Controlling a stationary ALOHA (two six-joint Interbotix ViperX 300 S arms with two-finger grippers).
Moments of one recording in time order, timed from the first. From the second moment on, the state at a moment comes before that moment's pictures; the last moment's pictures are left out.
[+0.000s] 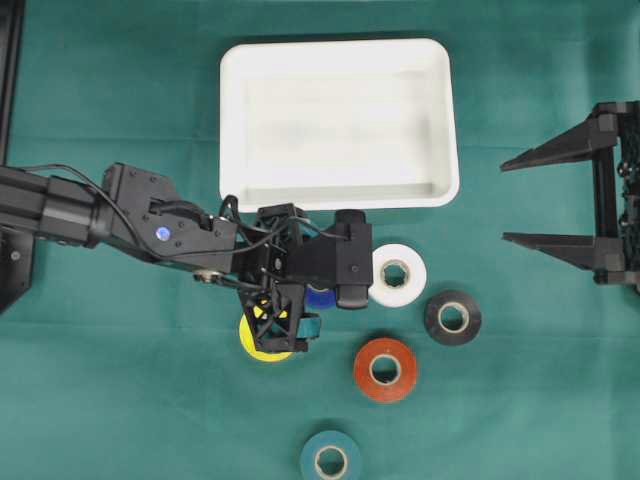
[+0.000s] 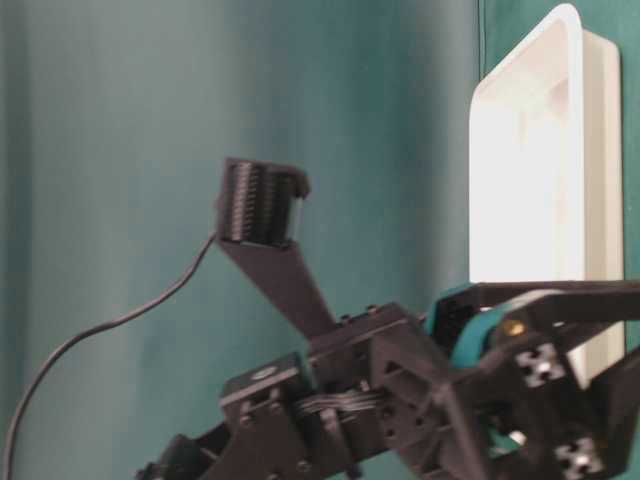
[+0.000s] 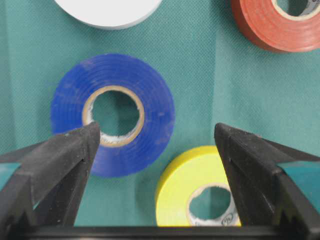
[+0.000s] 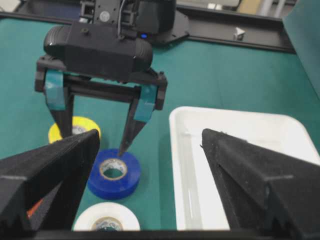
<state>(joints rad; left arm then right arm) -0.11 0.18 0.39 0.00 0.49 -0.13 -0.02 -0.84 1.13 0.00 -0.16 0.03</state>
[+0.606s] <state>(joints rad) -0.11 0.29 0.38 0.00 0.41 -0.12 -0.03 -0.84 1.13 0.00 -0.16 0.03</state>
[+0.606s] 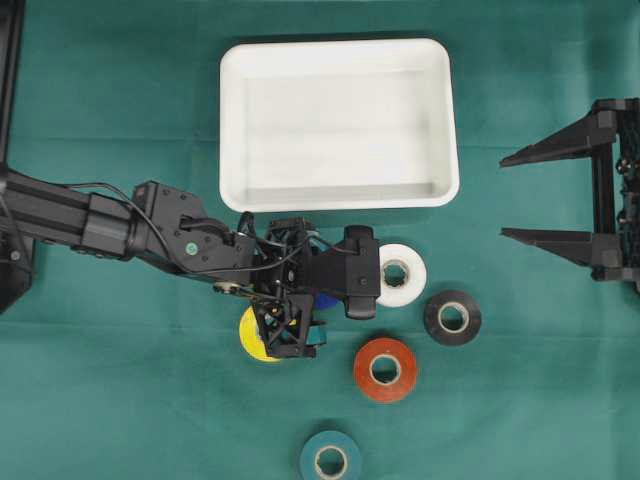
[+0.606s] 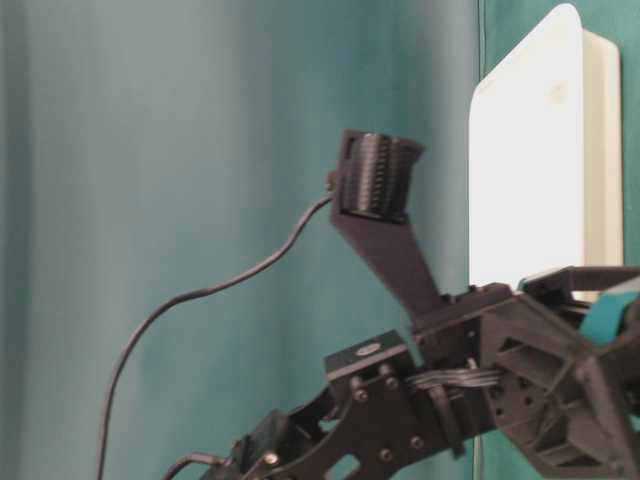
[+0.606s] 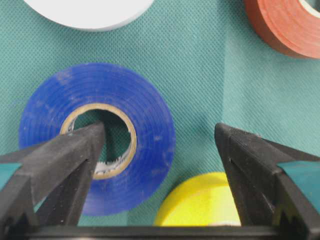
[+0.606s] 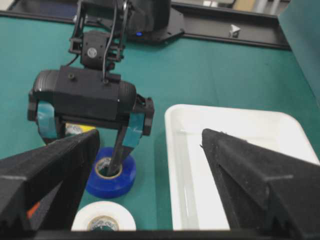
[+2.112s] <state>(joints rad) -0.13 0.23 0.36 0.00 0.50 -0.12 -0.03 -0.82 1.13 0.00 -0.16 0.03</state>
